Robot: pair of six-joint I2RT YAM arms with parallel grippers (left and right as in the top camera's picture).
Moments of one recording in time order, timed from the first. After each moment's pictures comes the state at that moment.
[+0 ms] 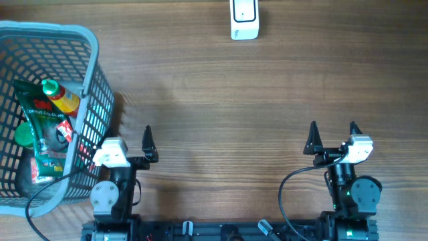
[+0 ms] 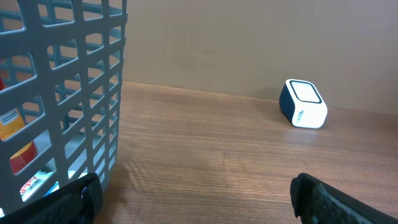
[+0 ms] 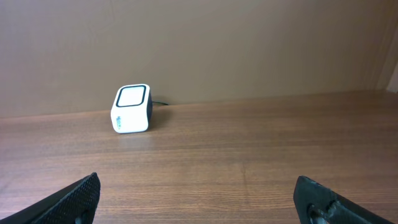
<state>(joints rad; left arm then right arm) 0.00 0.01 0.02 -0.08 0.01 -0.15 -0.06 0.03 0.01 0.00 -0.07 0.08</state>
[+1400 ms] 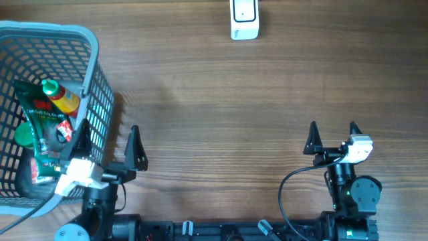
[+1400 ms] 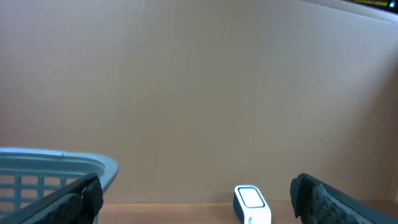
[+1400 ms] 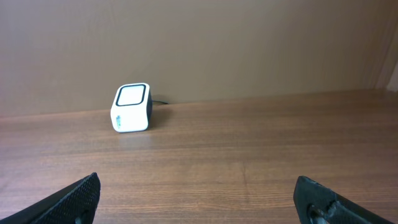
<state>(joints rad) 0.00 0.07 0.43 -0.04 0.13 -0.16 -0.06 0.03 0.01 0.00 -0.07 0.08</state>
